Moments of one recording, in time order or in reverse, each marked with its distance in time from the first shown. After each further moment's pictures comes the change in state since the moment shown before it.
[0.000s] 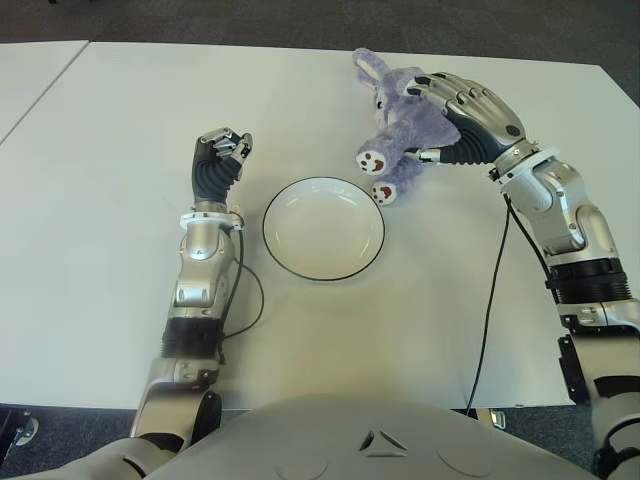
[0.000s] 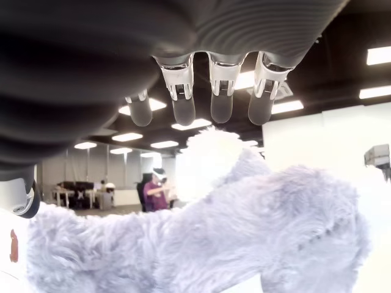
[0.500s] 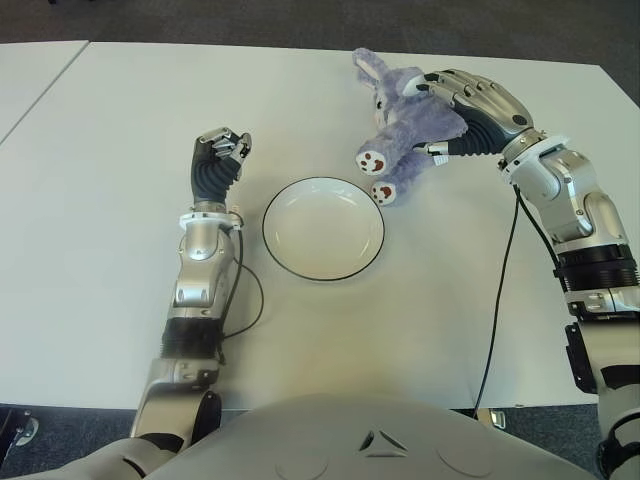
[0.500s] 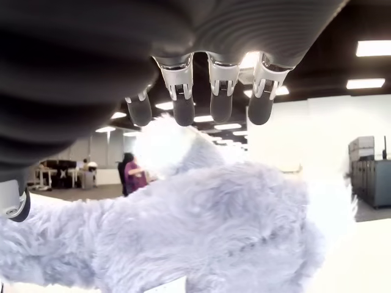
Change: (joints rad) left arm 0.001 0.000 0.004 -0.001 -0.003 0.001 0.001; right arm -0.073 -0.026 0.029 0.093 -0.012 0.022 0.028
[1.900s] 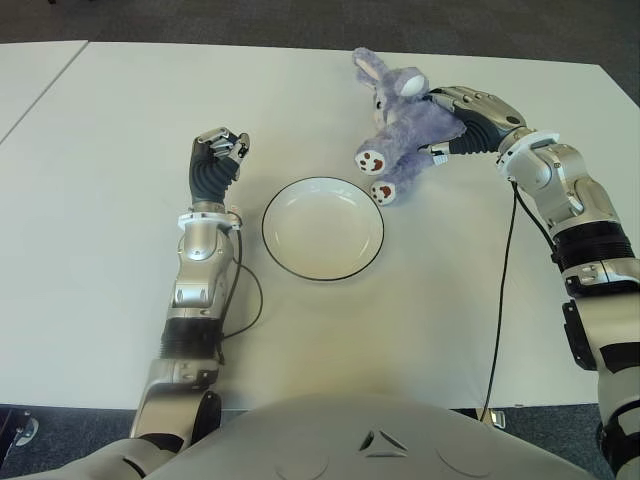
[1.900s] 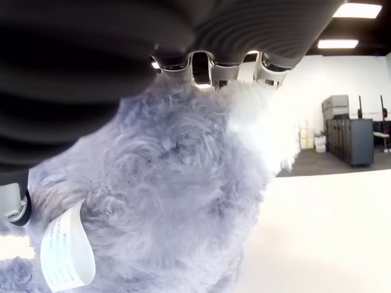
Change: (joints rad) left arm 0.001 0.000 0.005 0.000 -0.001 0.000 0.001; right arm -0.127 0.006 0.099 0.290 0.030 -0.015 0.012
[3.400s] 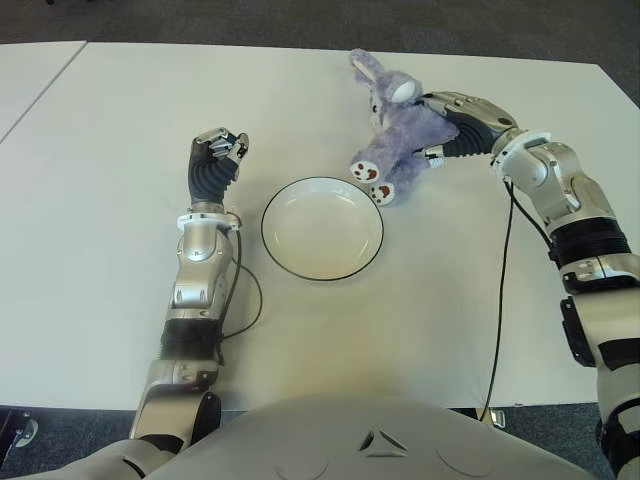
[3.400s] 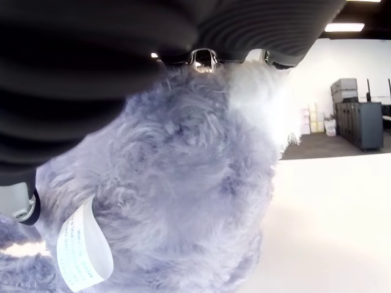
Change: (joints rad) left arm 0.006 0.000 0.001 -0.007 -0.001 0.000 0.000; right arm -0.017 0.013 0.031 0.016 0.034 -0.041 0.034
